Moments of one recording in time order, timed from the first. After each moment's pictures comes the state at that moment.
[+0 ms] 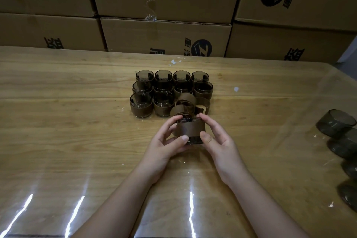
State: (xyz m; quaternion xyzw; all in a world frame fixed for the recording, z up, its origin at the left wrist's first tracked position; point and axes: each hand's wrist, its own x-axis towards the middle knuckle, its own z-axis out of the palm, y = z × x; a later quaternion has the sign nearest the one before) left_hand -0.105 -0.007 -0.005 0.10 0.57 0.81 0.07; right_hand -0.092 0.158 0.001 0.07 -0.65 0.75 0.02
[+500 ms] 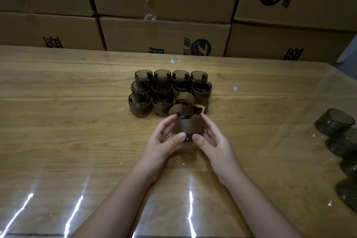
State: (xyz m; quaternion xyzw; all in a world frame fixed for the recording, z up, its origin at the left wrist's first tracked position) left_hand -0.105 -0.006 -0.004 0.06 0.57 0.82 0.07; right_hand -0.092 0.153 0.000 0.08 -0.66 0.75 0.01
